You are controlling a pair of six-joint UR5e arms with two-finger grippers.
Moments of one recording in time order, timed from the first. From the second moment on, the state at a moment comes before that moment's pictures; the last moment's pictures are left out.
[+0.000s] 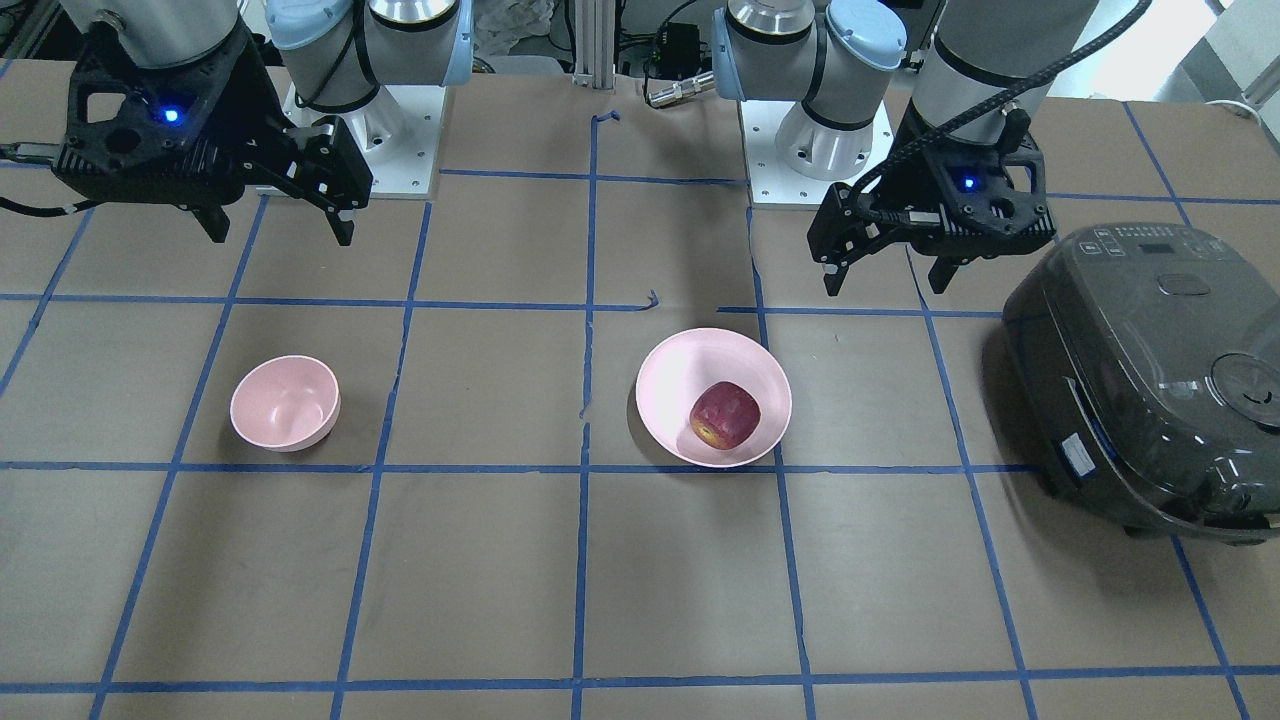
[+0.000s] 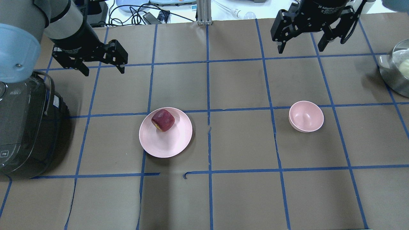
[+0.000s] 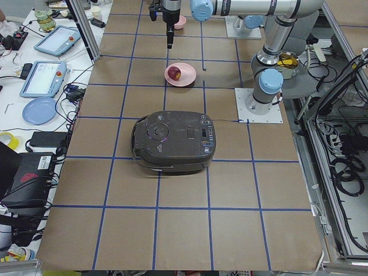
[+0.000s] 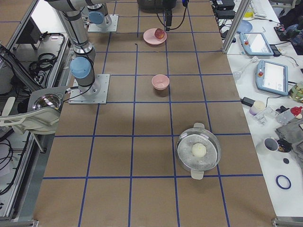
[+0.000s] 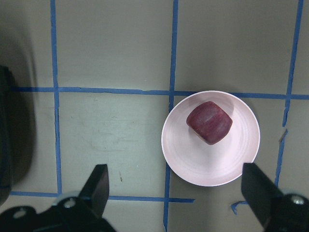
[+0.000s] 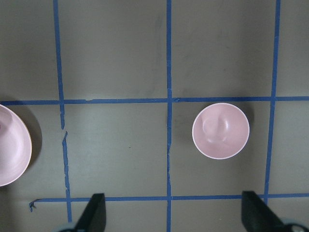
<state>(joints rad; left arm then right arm) -1.56 -1.57 -1.60 -1.45 1.59 -0.03 1.61 -1.50 1.36 -1.44 -1.58 0.04</state>
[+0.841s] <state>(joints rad) -1.56 -1.59 -1.60 -1.45 1.58 -0.04 1.61 -1.51 1.38 -1.45 -1.58 0.04</state>
